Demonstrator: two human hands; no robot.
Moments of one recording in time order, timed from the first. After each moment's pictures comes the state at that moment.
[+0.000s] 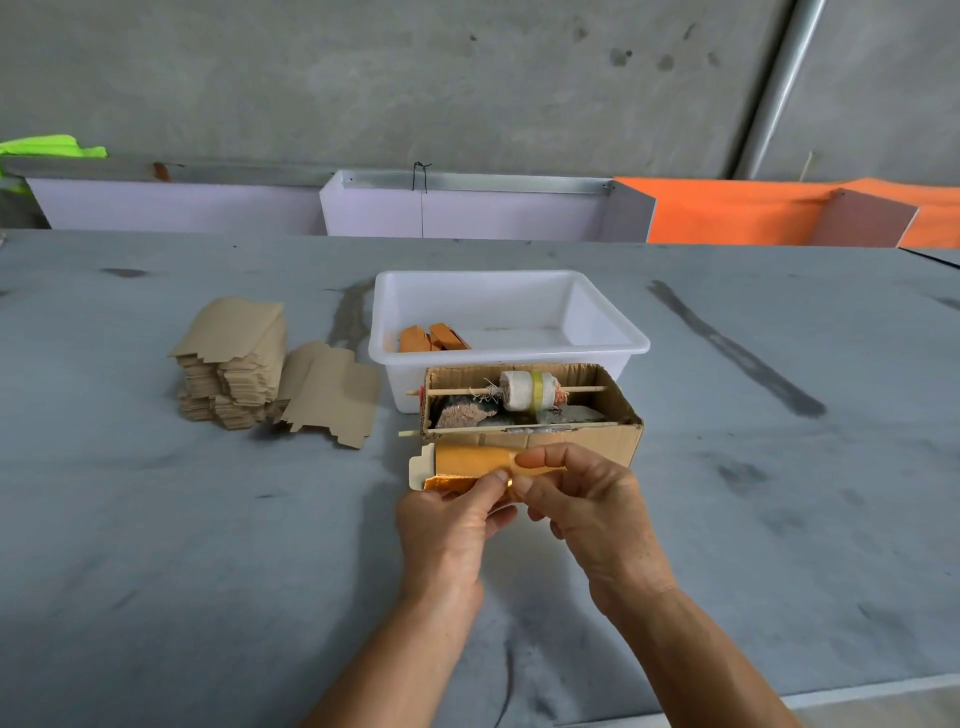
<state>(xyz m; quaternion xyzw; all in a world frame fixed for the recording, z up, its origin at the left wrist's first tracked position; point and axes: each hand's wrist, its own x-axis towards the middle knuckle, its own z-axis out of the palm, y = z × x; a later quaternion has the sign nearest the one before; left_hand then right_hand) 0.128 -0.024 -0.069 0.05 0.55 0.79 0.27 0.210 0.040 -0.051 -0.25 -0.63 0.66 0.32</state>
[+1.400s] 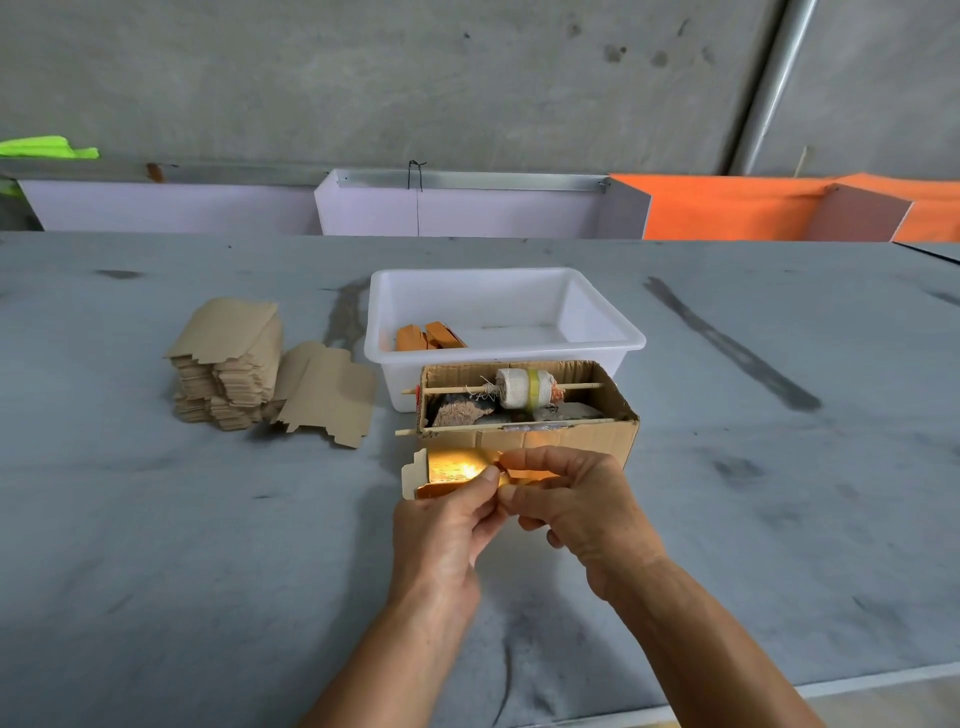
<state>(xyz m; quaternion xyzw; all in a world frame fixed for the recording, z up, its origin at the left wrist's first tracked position) 0.124 -0.030 -0.074 0.03 0.49 0.80 0.34 0.209 0.039 -0.035 -0.34 -0.65 0.64 0.22</state>
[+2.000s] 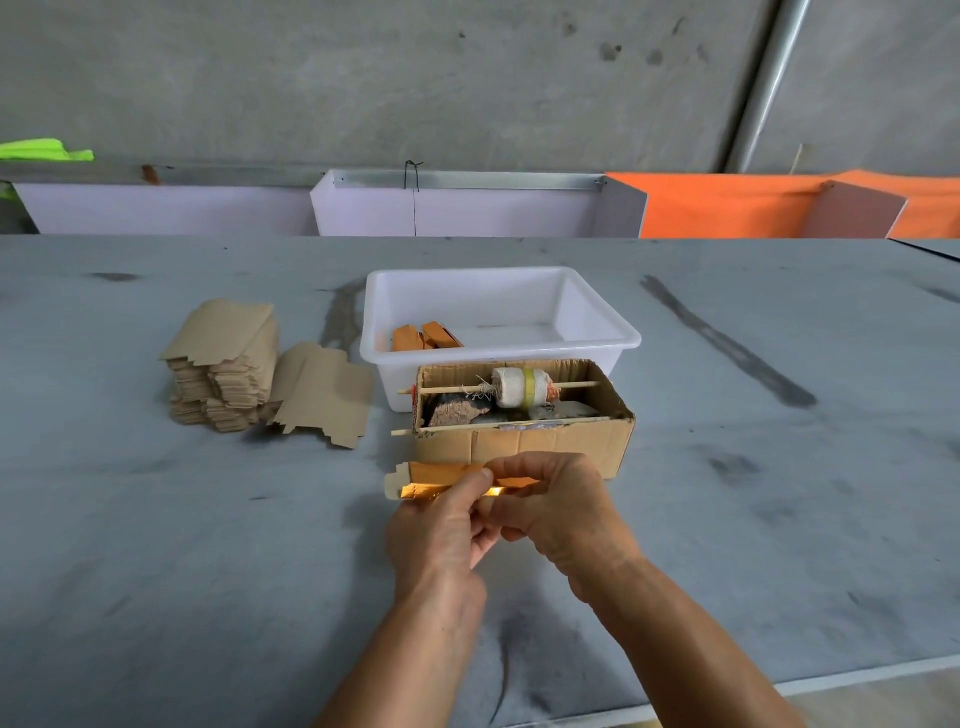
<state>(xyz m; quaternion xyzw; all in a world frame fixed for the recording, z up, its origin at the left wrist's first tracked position) 0.129 -0.026 -0.070 -0.05 0.51 0.80 0.33 0.200 0.031 -0.036 -0.36 -0.71 0.58 0.18</state>
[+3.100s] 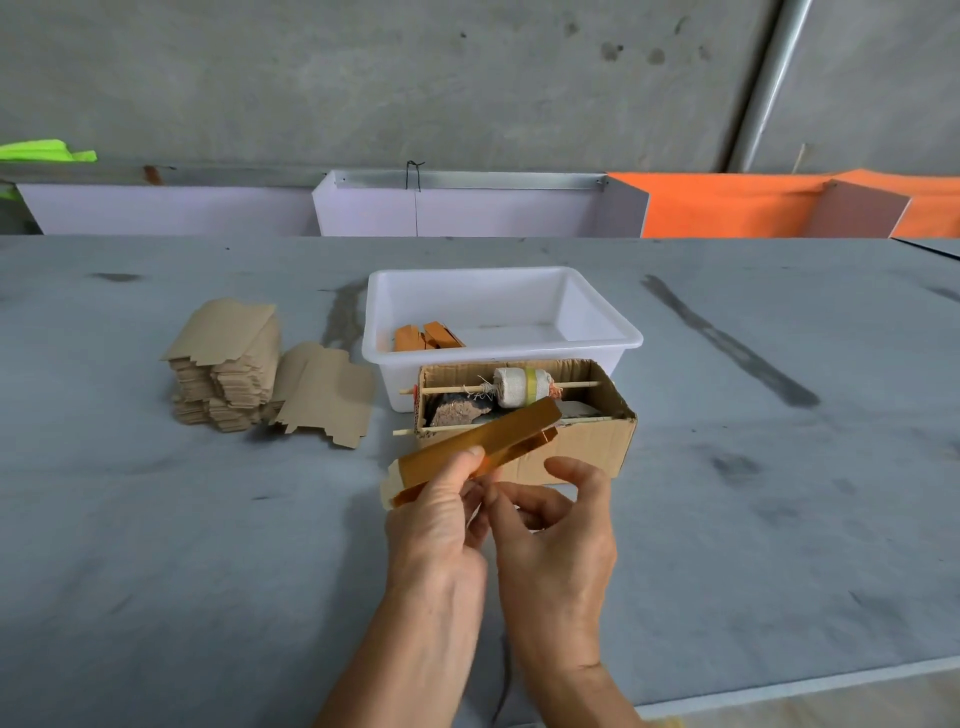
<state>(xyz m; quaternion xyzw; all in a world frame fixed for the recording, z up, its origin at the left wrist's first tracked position) 0.125 -0.019 -0.058 -0.11 0.45 0.81 0.36 0.193 -0.009 -0.074 -0.37 -0.60 0.52 0.49</state>
